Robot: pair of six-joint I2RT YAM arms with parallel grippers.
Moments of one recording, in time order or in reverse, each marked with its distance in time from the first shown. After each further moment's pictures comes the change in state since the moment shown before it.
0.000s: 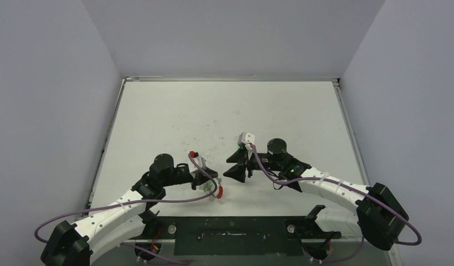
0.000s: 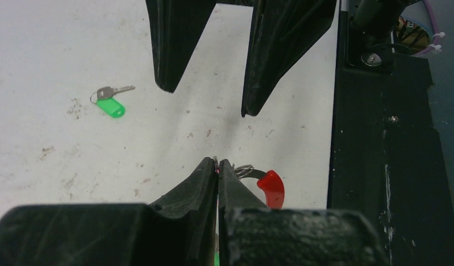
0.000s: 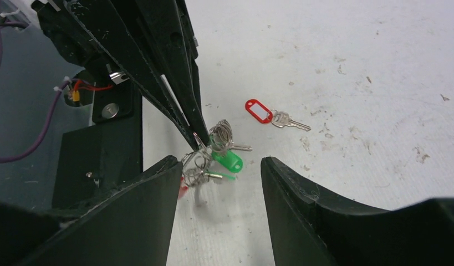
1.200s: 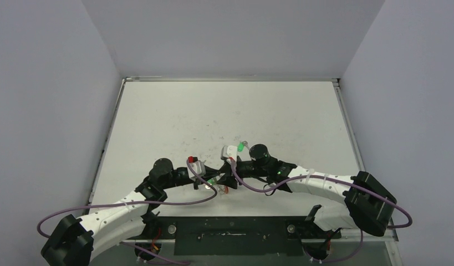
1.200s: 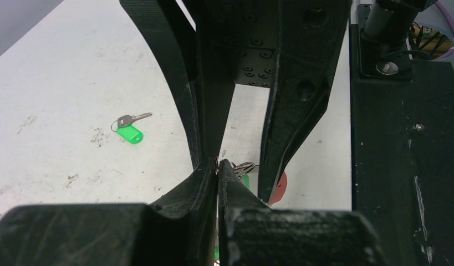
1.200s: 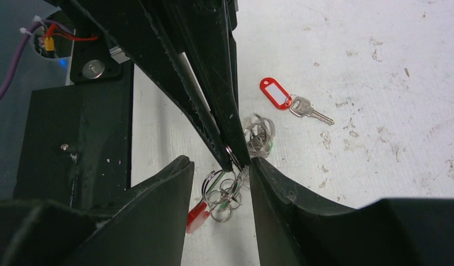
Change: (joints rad) left arm -0.030 0.038 -0.078 0.255 -0.018 0.047; right arm 0.146 0.127 0.051 -0.078 0.083 -0.181
